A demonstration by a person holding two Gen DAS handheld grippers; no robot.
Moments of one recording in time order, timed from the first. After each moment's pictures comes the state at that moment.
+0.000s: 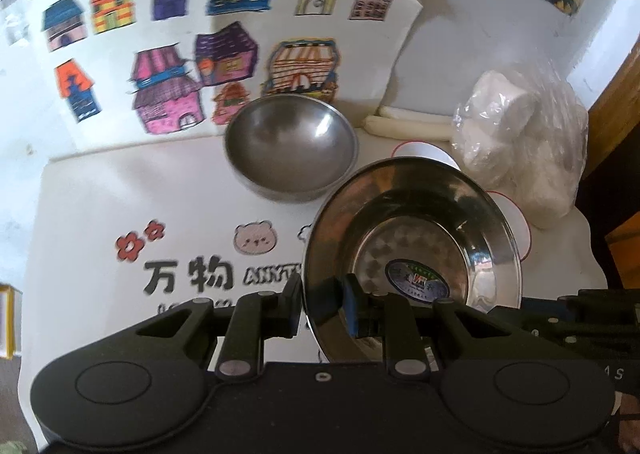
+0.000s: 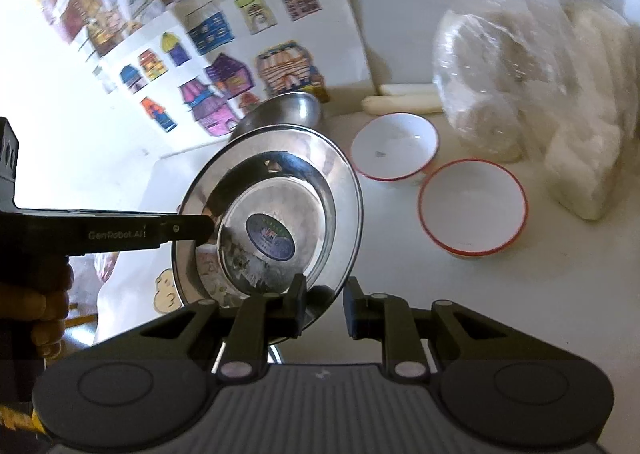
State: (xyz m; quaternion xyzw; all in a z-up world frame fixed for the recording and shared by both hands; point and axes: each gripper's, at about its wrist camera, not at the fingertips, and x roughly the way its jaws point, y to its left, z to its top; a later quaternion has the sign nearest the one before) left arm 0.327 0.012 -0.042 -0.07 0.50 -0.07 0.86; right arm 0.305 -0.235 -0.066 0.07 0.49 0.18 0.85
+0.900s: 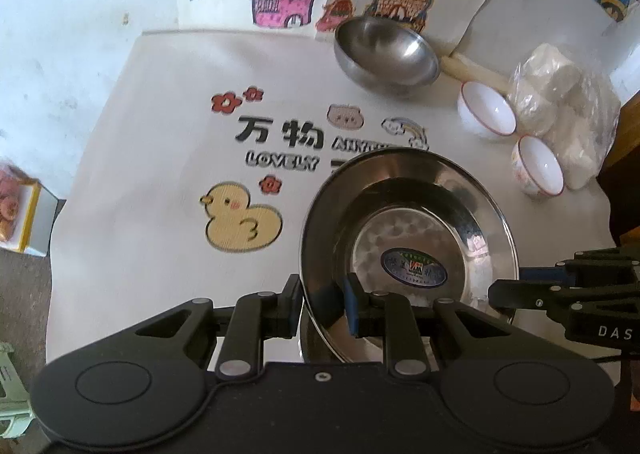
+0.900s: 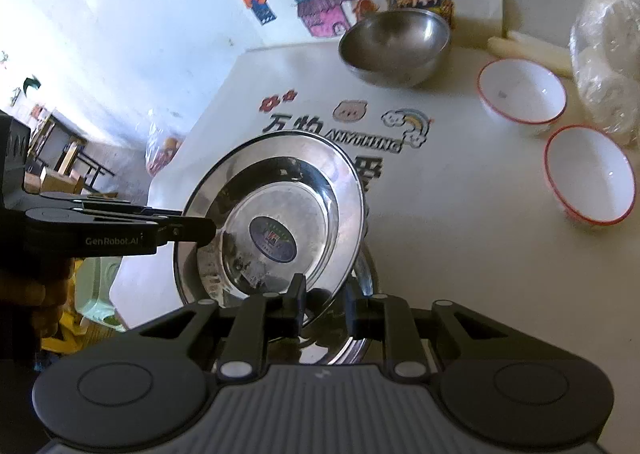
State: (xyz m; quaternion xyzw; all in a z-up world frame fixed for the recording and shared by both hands) left arm 0.232 0.061 -0.062 -0.13 0.55 0.00 0.82; right arm 0.276 -0.179 -0.083 -0.01 0.56 0.30 0.78
